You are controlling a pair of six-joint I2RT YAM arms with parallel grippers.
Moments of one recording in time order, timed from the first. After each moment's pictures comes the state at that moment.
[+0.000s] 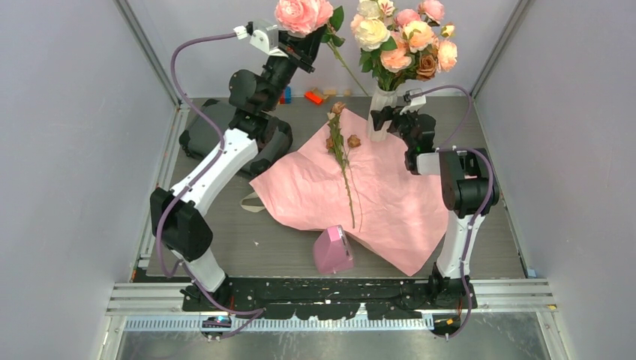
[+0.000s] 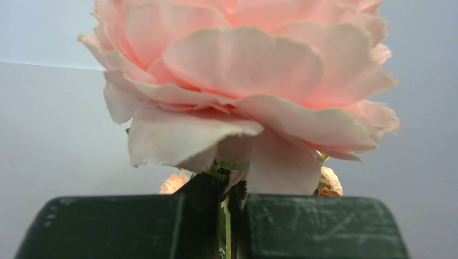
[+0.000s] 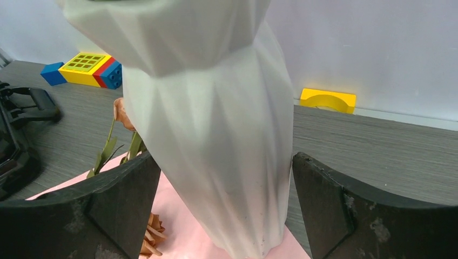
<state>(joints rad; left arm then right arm) -0.52 1.69 1.66 0.73 0.16 -0.22 0.10 2.03 1.07 1.01 -0.26 0.15</state>
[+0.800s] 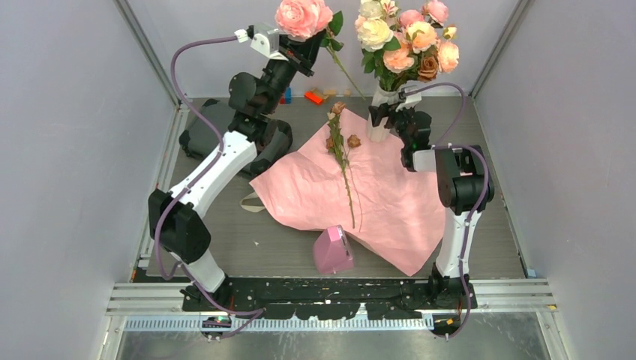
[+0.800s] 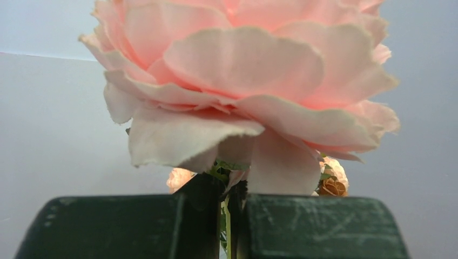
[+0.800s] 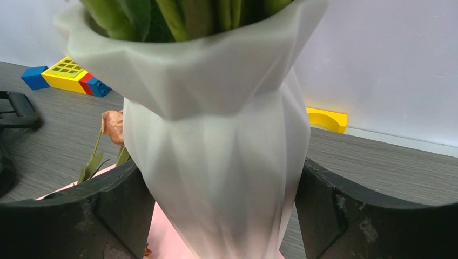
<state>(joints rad) -0.52 1.67 1.62 0.73 0.16 -0.21 0.12 2.08 1.14 1.02 -0.22 0.09</state>
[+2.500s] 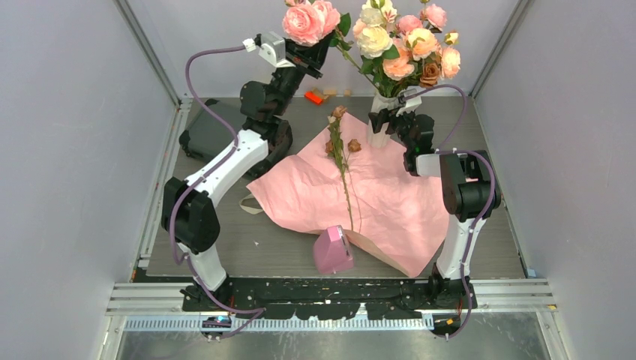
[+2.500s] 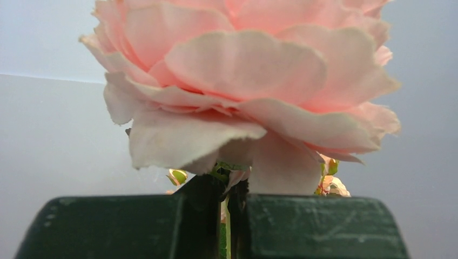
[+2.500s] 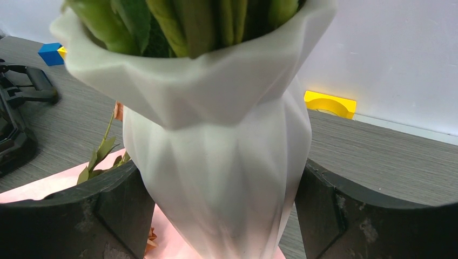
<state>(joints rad) -0.54 1.77 1.62 0.95 0.18 -0.25 0.12 1.99 1.05 0.98 -0.27 0.06</state>
